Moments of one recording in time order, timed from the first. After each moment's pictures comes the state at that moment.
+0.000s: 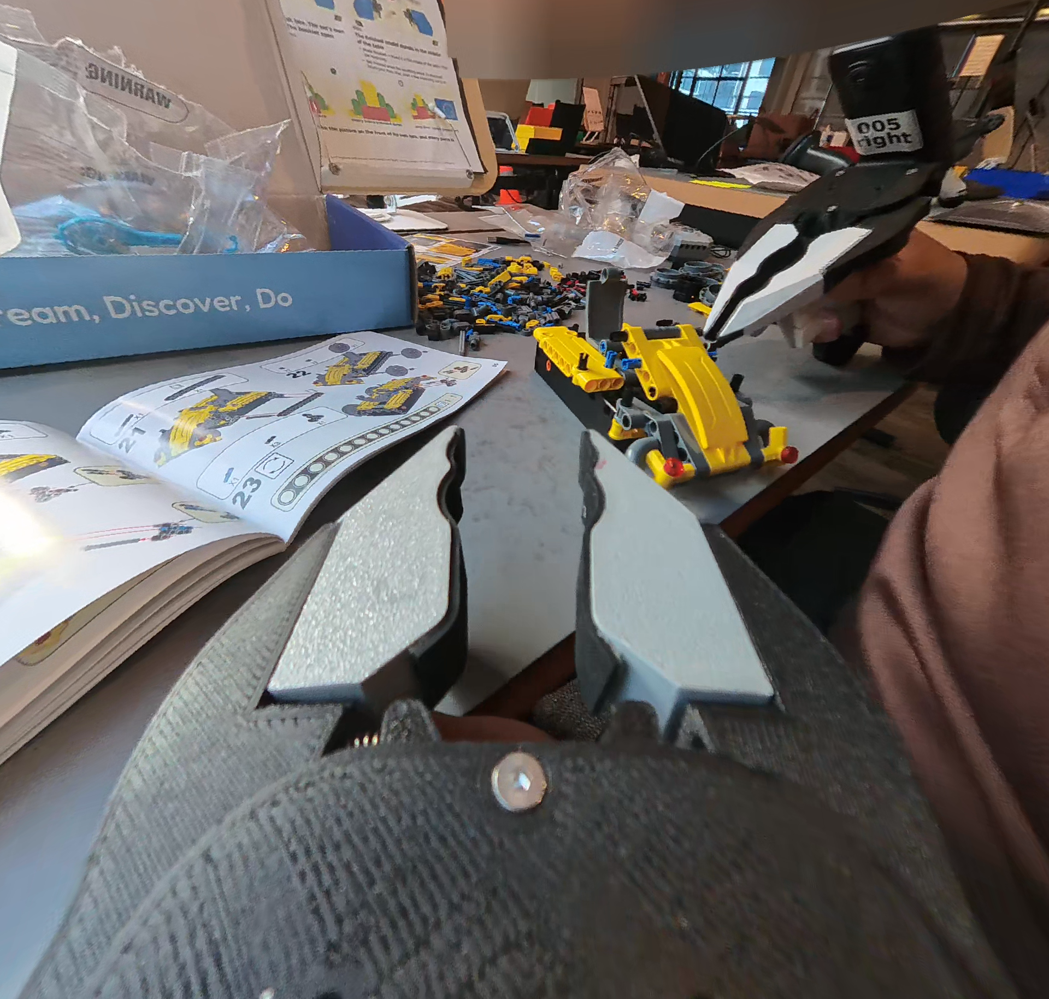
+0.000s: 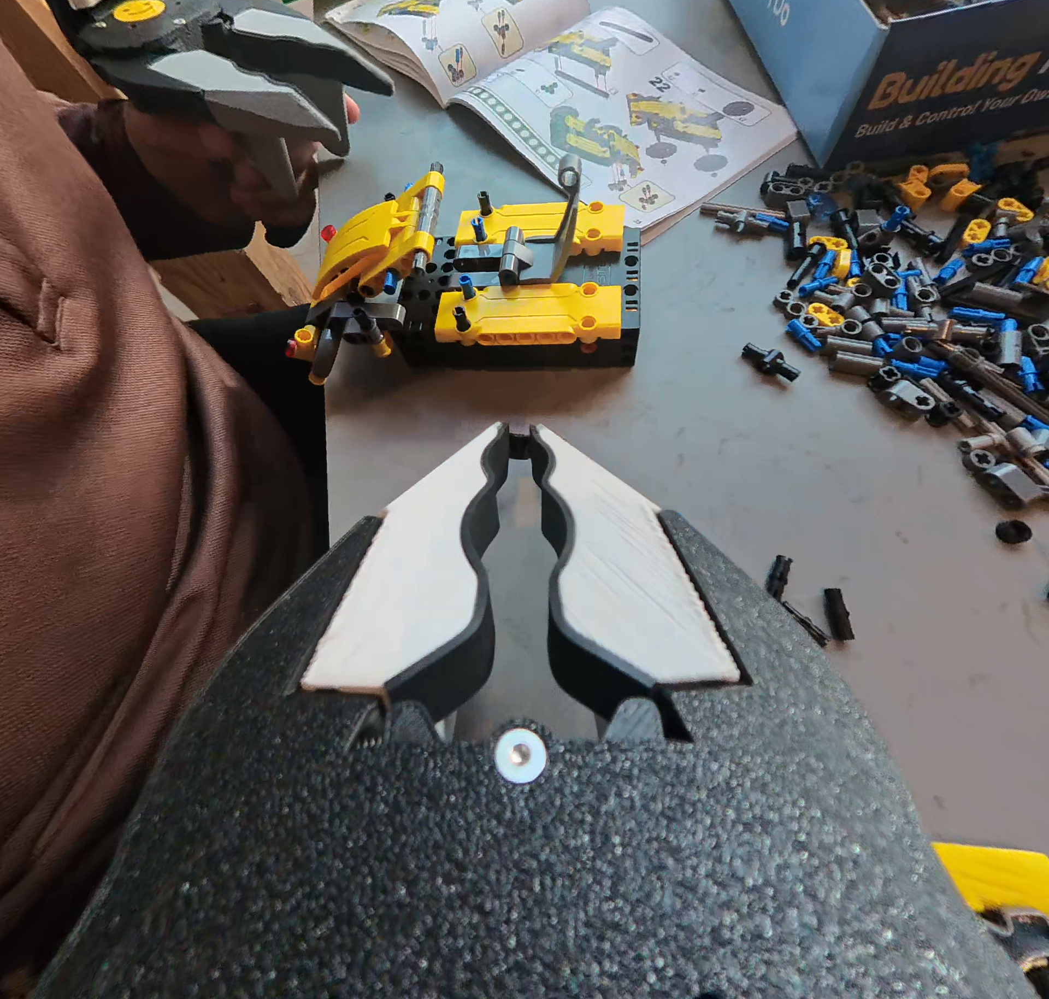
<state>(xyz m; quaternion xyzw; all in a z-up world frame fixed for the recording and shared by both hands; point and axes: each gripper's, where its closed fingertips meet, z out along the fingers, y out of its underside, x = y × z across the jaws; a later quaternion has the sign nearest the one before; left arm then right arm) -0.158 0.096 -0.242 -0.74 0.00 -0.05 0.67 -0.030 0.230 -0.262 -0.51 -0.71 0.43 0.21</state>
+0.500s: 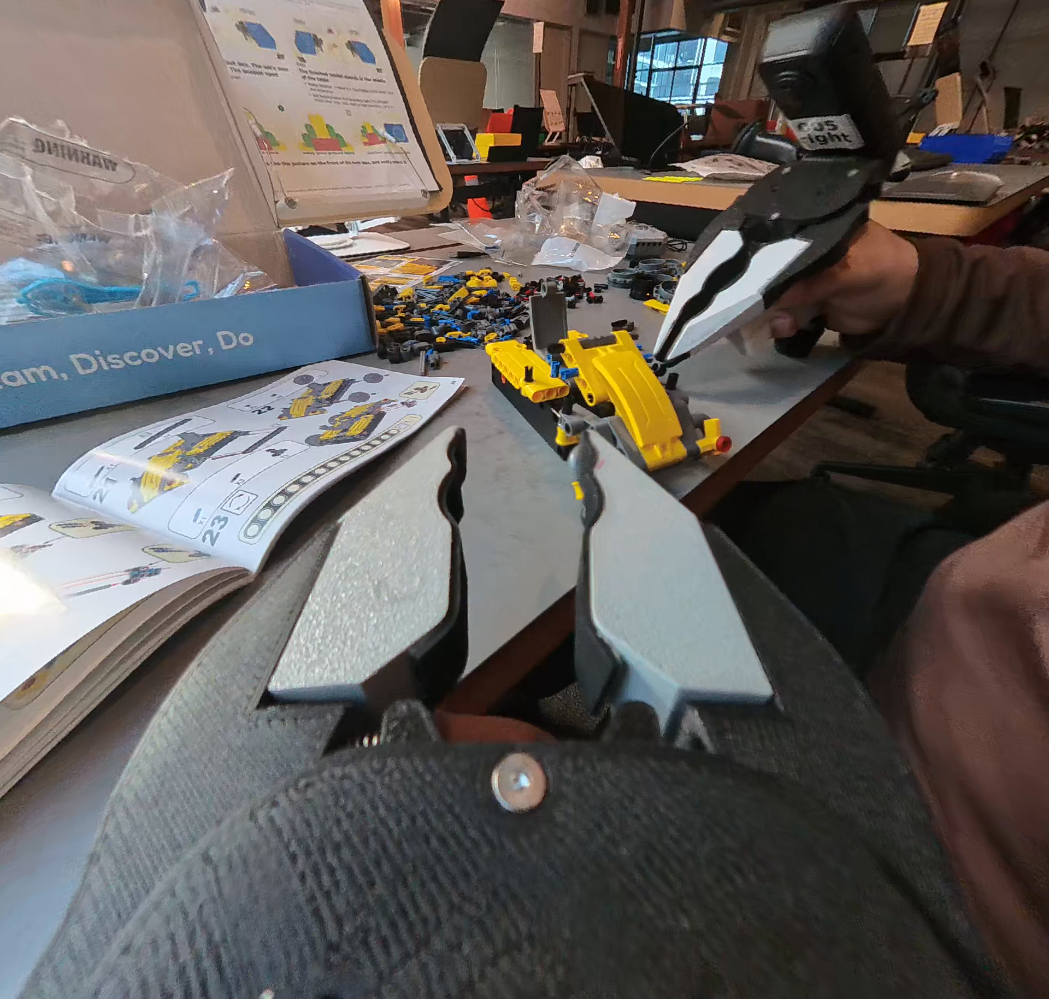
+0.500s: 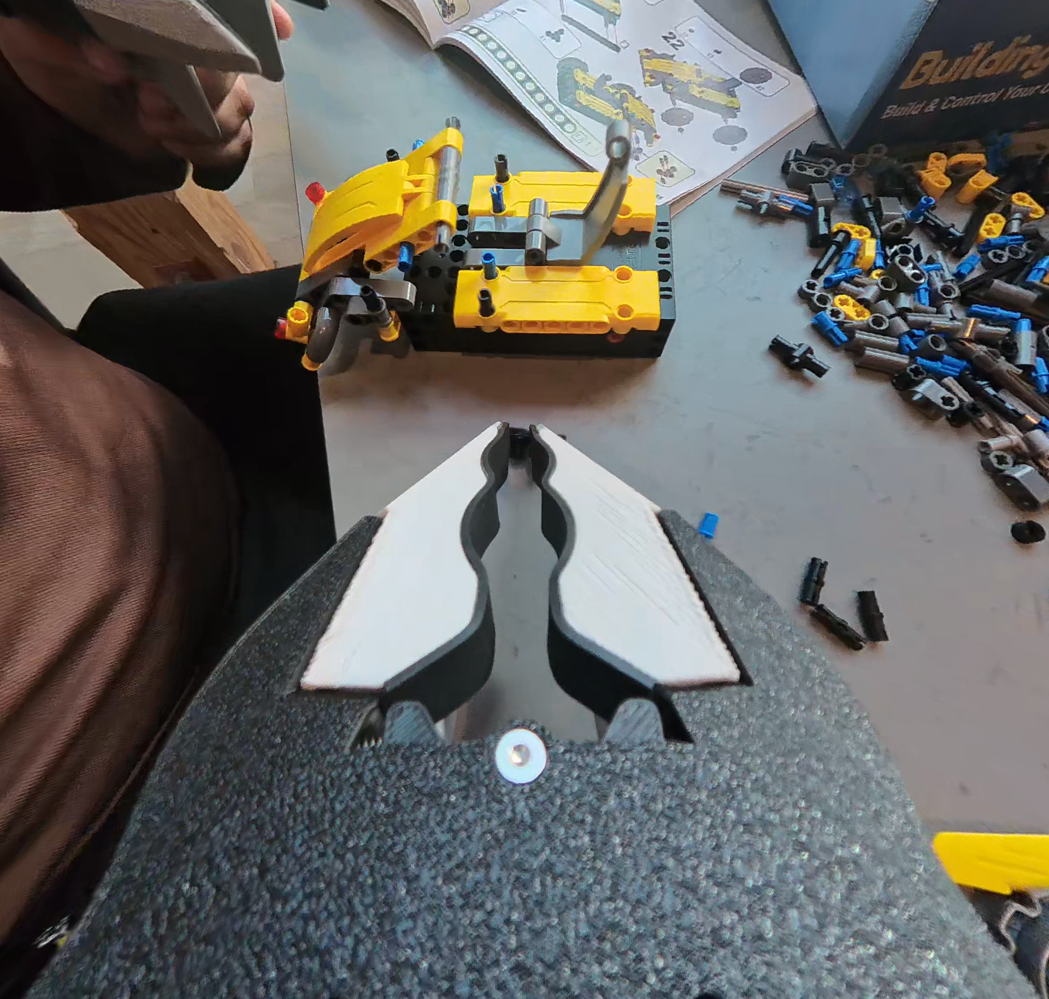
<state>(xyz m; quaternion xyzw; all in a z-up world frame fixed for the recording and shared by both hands) -0.136 0.086 -0.230 -0.73 0.05 -0.05 0.68 -0.030 0.215 -0.272 -0.52 -0.73 0.38 0.24</state>
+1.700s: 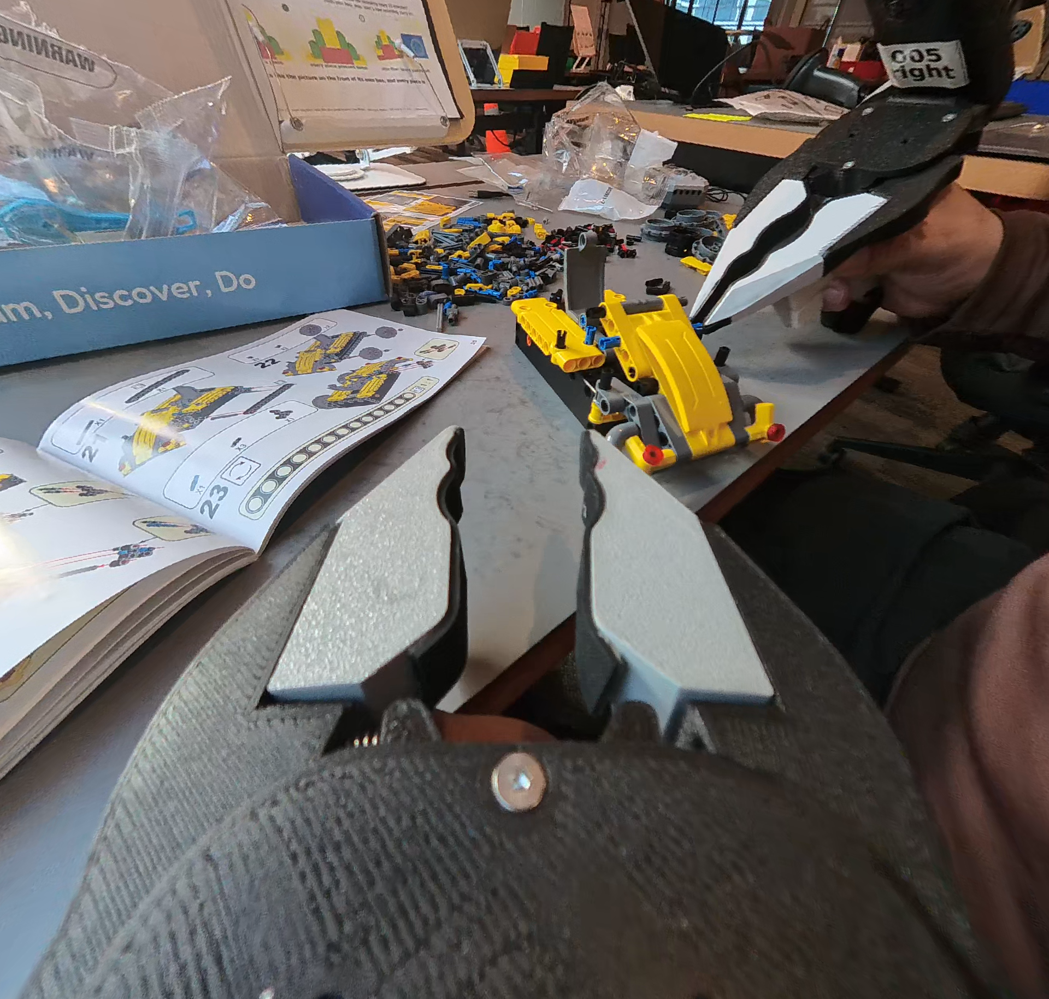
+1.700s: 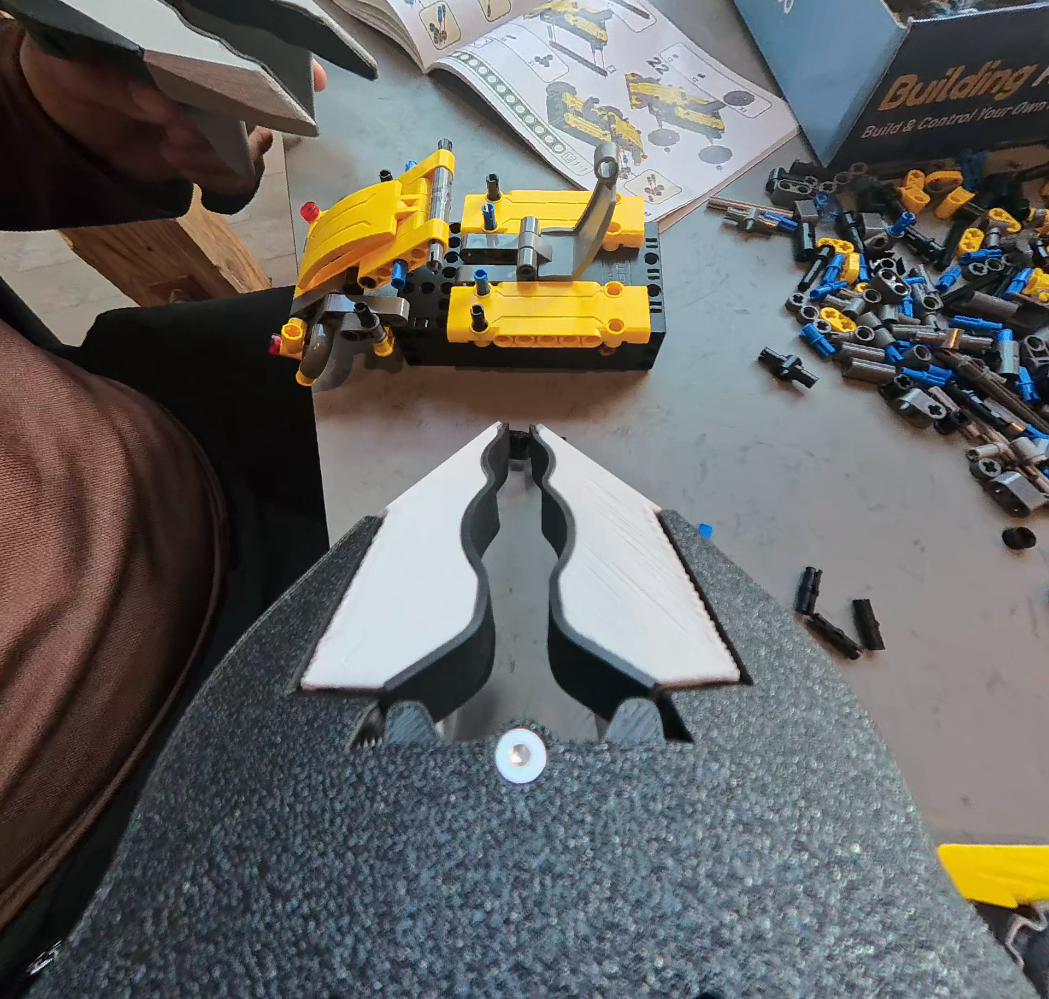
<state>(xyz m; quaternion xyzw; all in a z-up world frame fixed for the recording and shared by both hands) -0.146 0.100 -0.247 -0.77 0.02 -0.05 0.64 -0.034 0.217 -0.269 -0.52 -0.72 0.39 0.25</state>
